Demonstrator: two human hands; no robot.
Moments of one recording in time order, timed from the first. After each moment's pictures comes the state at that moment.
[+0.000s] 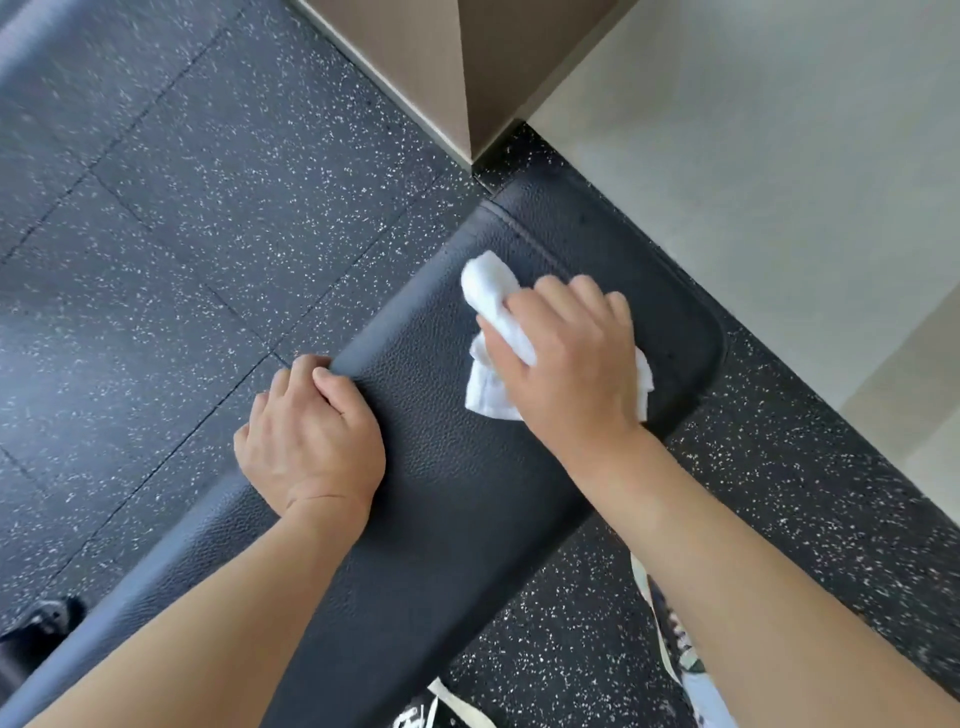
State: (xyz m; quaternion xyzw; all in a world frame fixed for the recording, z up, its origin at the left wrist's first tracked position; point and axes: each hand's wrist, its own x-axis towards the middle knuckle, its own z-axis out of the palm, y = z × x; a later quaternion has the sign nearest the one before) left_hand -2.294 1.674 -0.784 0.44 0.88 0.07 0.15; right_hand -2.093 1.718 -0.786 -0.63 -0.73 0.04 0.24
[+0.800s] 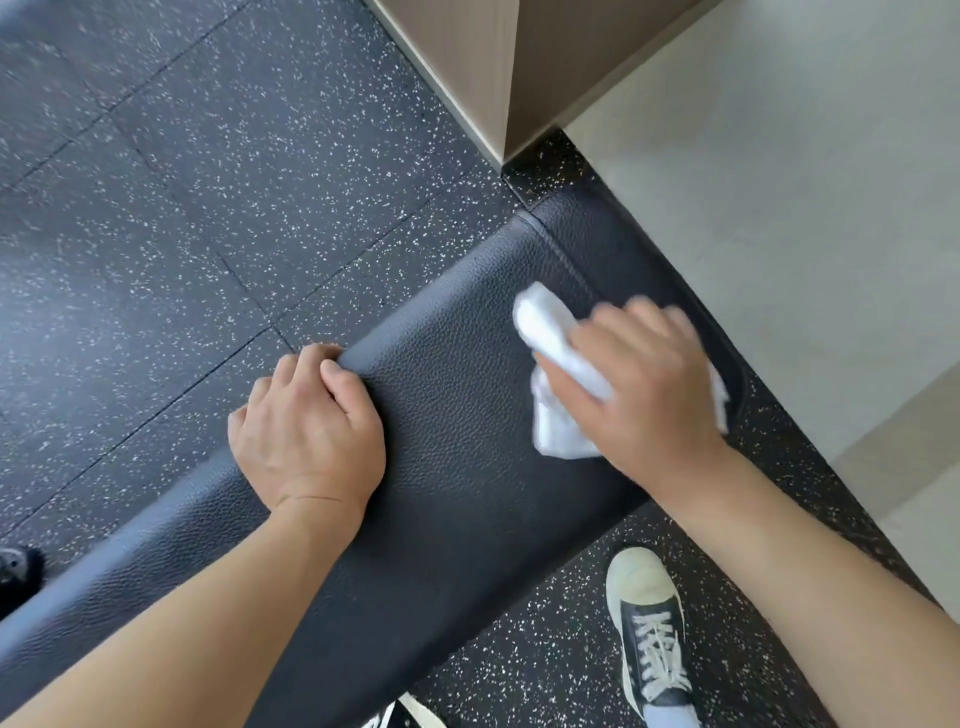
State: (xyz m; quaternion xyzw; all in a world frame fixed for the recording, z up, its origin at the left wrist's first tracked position) left_hand -2.294 1.674 -0.788 0.44 0.88 0.07 0.15; right_hand -2.040 1.733 -0.788 -0.51 -0.83 0.06 0.22
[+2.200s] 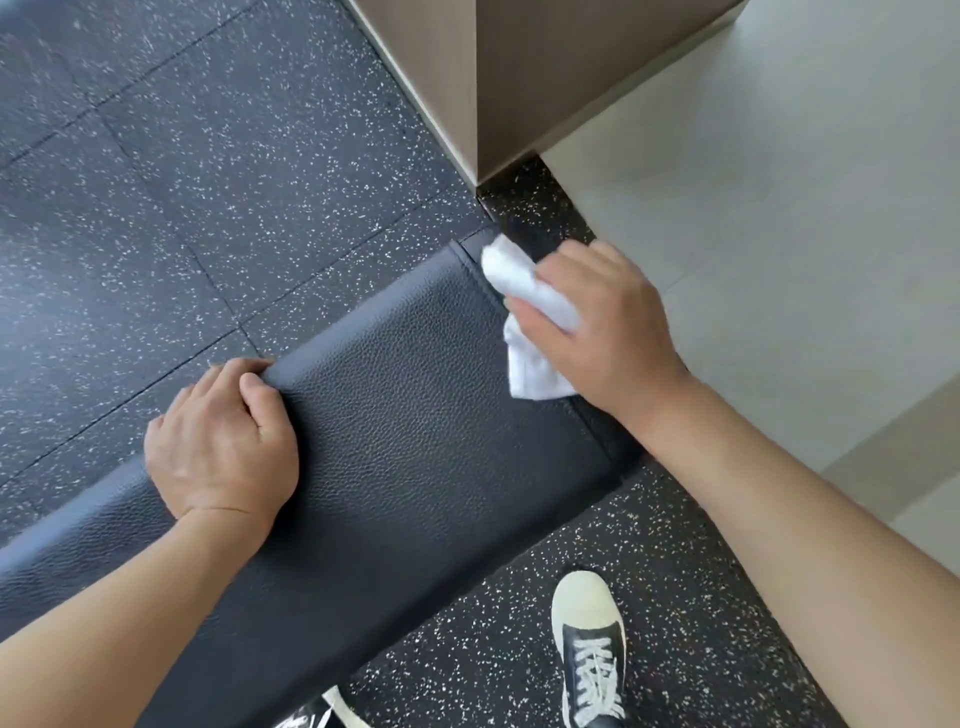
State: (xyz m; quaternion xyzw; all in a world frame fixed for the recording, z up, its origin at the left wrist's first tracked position) left_hand -2.287 1.677 -0.783 0.42 0.90 0.08 0.12; right_hand -2.005 1.815 -0.786 -0.49 -0.82 0.19 0.23
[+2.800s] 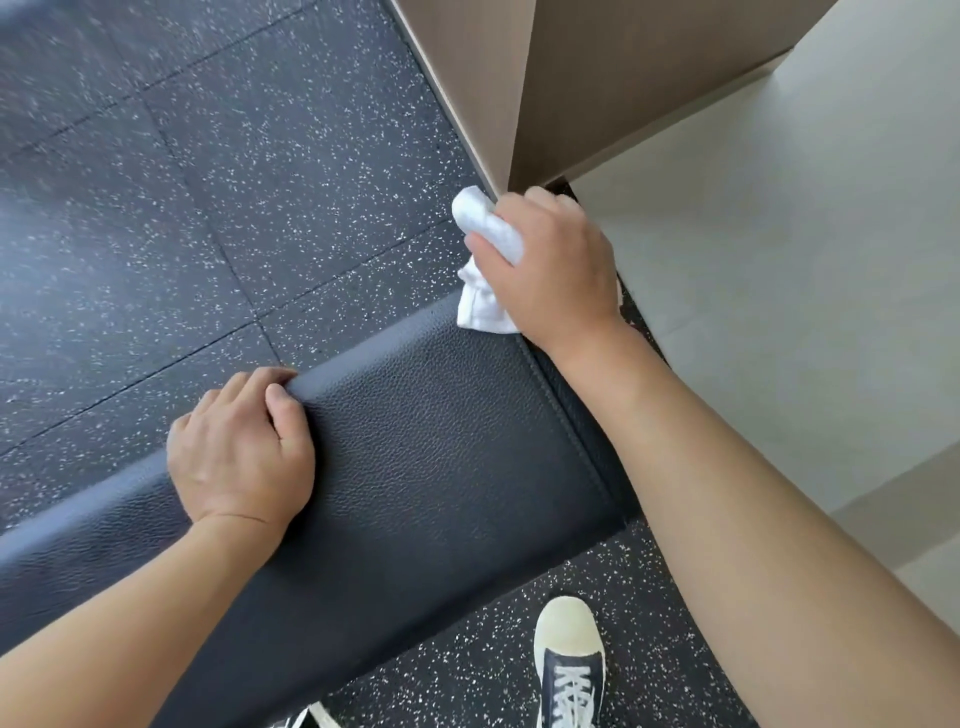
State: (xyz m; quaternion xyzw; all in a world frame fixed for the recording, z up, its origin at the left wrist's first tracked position) left_hand -2.284 1.678 -0.779 0.41 0.90 0.07 0.13; right_hand -2.080 1.882 -0.786 -0.52 -0.82 0.16 0.19
